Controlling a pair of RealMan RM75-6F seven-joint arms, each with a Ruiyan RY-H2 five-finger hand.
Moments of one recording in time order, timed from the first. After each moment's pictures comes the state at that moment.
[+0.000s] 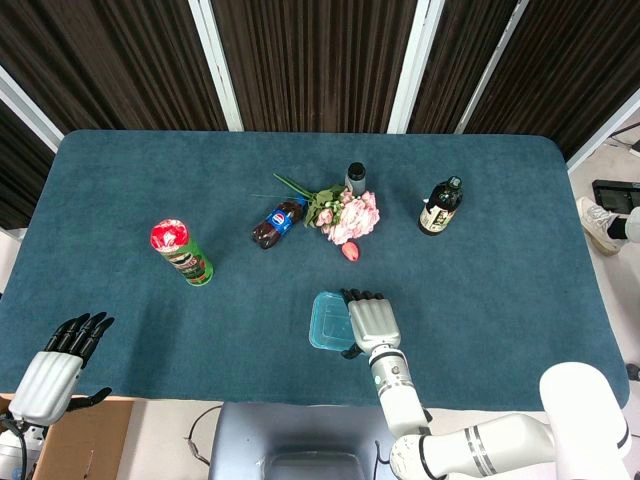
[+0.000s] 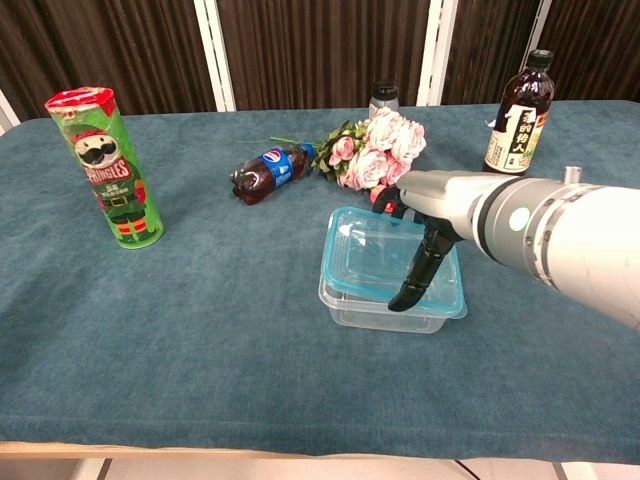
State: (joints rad) left arm -0.12 -1.10 0.06 -1.61 1.65 1.44 0.05; right arm 0.92 -1.72 0.25 -1.95 -0.34 1.47 -0.98
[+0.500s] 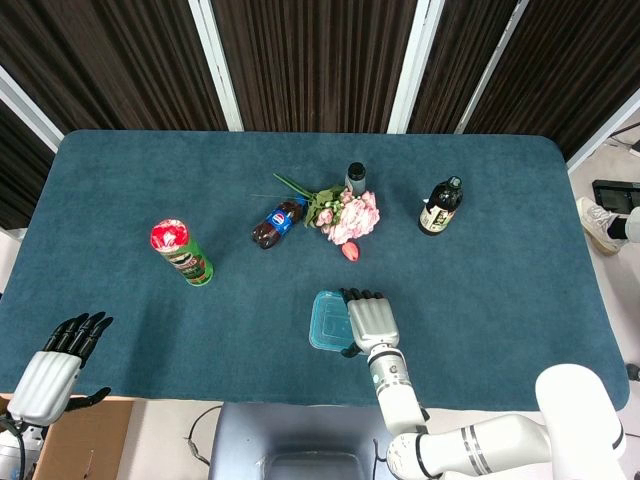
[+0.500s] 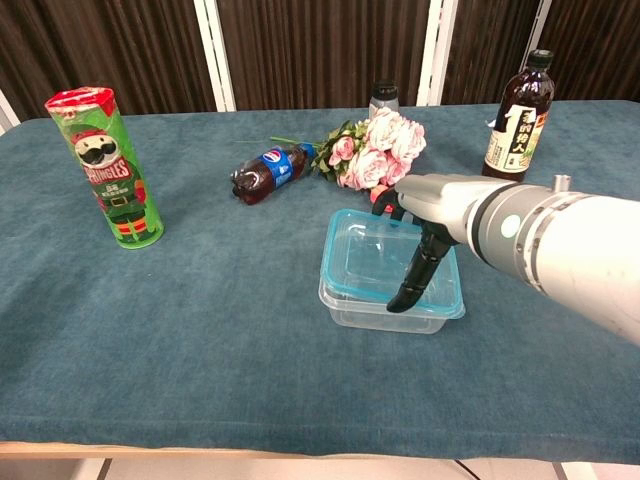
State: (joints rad) left arm -0.12 -1.10 0.06 -1.61 1.65 1.44 0.04; right arm 0.91 -1.74 0.25 -1.91 -0.35 1.46 -0.99
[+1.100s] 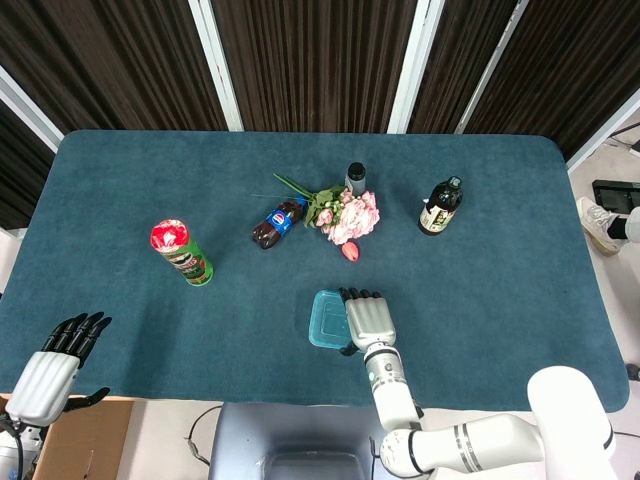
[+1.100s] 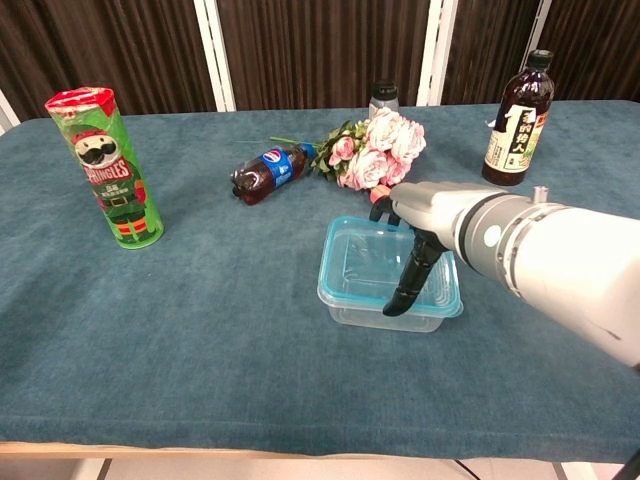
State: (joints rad) left arm -0.12 -1.09 0.06 -1.61 1.65 1.44 0.03; right arm 0.92 -1.78 0.26 -1.84 -0.34 1.43 -1.01
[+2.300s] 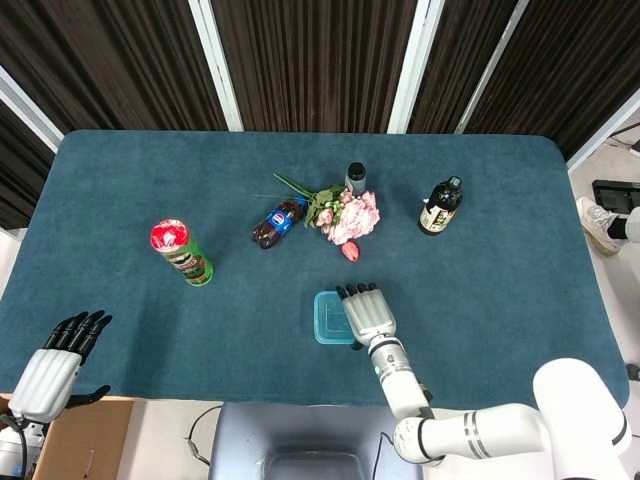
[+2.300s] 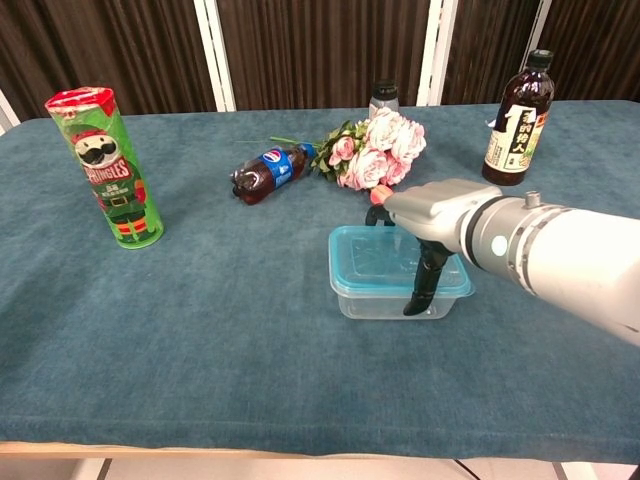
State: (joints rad) left arm -0.13 -1.10 0.06 -1.61 1.62 1.42 0.05; right arm 0.95 -1.70 0.16 -1.75 -0.42 1.26 -1.05
